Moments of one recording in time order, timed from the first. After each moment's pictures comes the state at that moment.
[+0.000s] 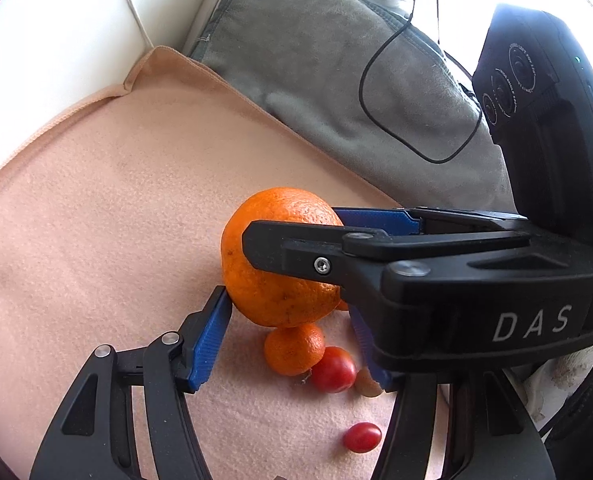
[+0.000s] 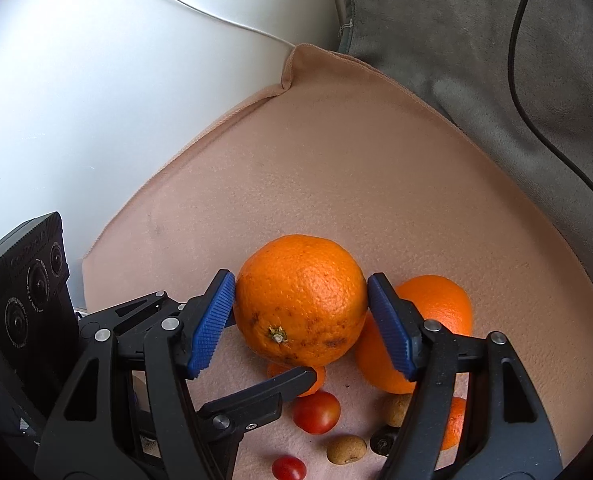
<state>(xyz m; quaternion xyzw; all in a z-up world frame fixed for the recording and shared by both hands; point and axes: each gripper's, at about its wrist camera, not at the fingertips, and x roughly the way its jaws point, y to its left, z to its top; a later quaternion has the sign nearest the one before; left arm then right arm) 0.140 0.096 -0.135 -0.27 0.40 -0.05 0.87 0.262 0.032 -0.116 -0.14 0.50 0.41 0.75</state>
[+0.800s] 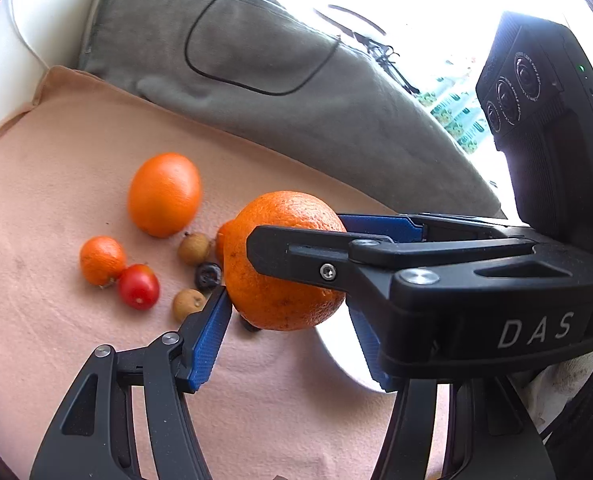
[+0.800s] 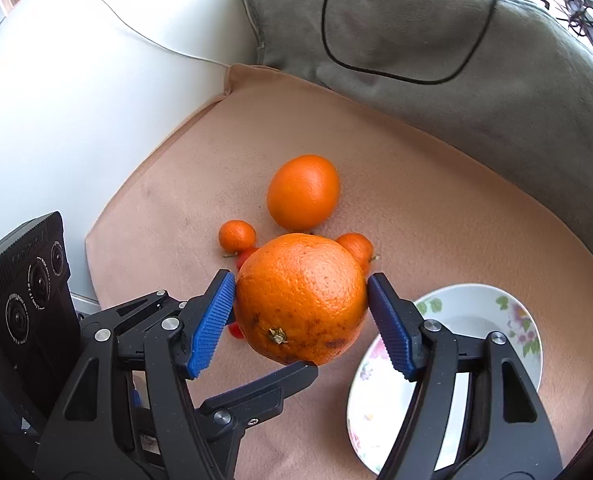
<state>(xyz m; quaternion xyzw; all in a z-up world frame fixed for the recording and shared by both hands) 0.106 -0.034 -0.094 -0.22 0.40 -0.14 0.88 0.199 -0.123 -0.080 -0.08 0.49 0.34 0.80</state>
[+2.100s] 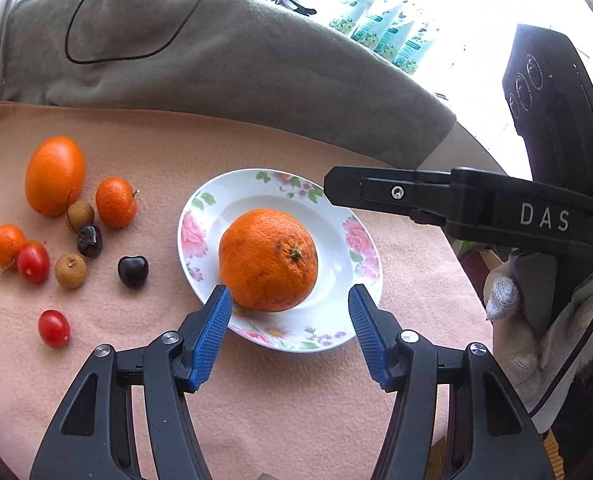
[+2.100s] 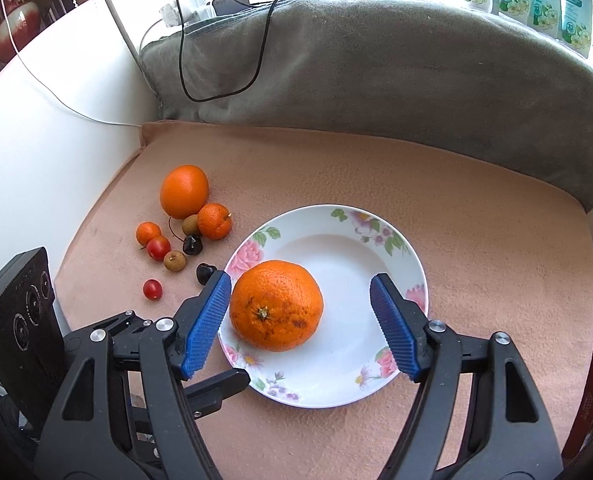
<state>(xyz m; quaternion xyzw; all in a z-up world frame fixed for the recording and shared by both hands) 0.087 -0.110 -0.099 -0.13 0.41 -0.22 0.87 0.164 -0.269 -0.087 0.01 0.44 0.22 0.87</state>
